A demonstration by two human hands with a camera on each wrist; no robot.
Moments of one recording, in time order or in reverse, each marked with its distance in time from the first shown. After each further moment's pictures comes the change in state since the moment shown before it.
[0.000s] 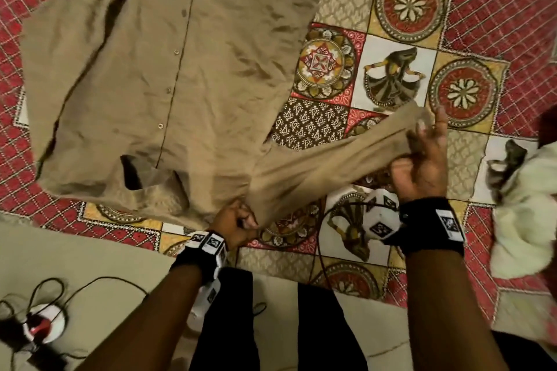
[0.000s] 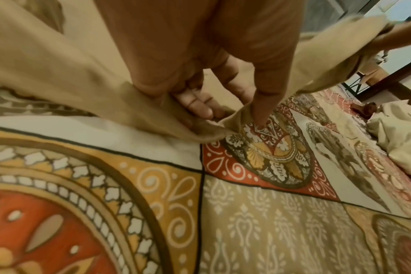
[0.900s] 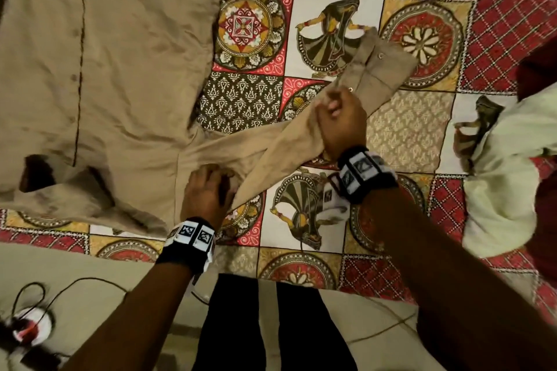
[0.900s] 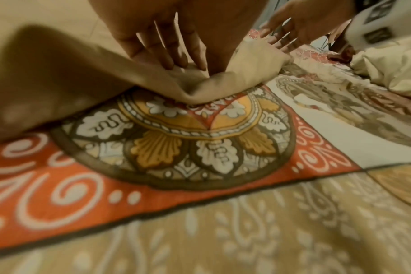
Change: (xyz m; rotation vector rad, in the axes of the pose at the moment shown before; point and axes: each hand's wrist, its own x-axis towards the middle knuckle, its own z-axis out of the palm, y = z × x) left_hand 0.049 0.064 0.078 0.504 0.498 0.196; right_hand 0.087 0.040 -0.083 -1.335 -0.122 -0.345
